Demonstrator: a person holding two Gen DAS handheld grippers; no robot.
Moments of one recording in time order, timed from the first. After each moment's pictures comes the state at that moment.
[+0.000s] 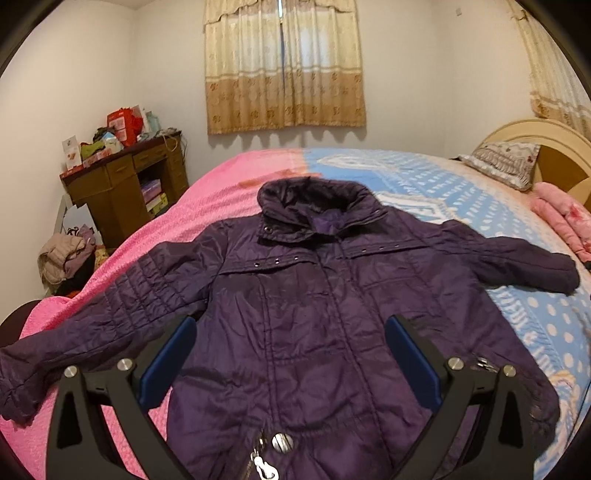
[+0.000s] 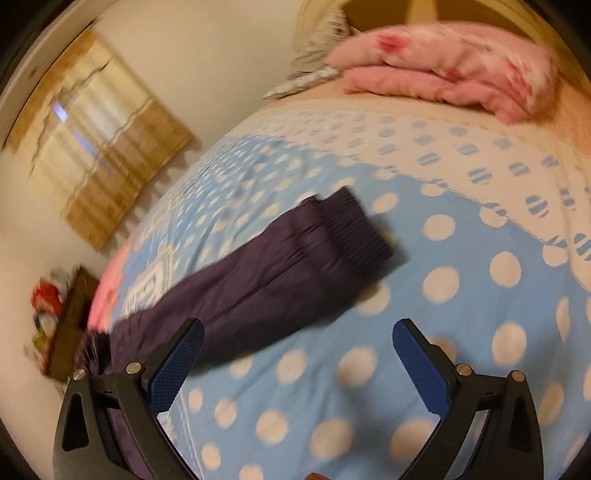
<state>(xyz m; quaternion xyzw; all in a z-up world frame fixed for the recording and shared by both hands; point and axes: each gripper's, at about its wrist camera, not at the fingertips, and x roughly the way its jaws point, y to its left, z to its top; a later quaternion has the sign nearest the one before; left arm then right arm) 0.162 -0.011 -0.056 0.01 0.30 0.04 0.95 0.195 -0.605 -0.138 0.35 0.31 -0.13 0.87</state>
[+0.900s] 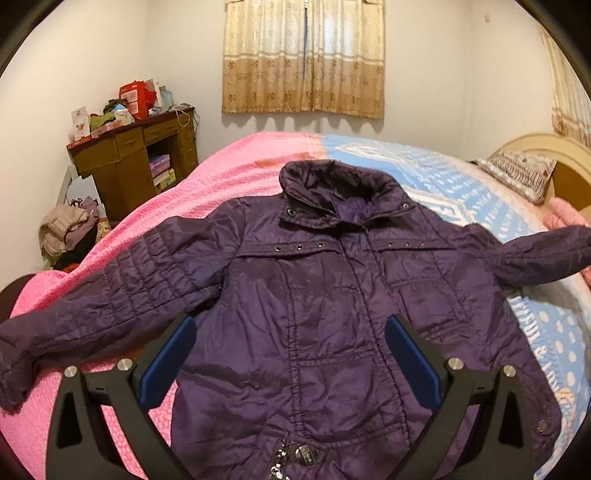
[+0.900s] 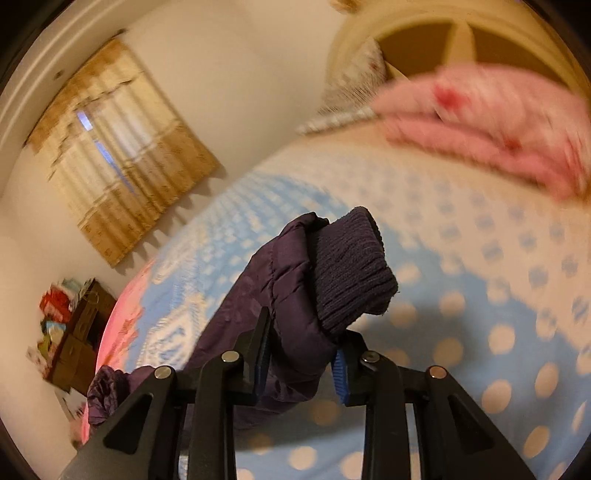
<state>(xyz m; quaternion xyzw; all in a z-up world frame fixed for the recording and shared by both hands) 0.176 0.017 -0.057 -0.04 0.32 0.05 0.94 0.254 -0.567 -0.032 0.27 0.24 -0.10 0.93</state>
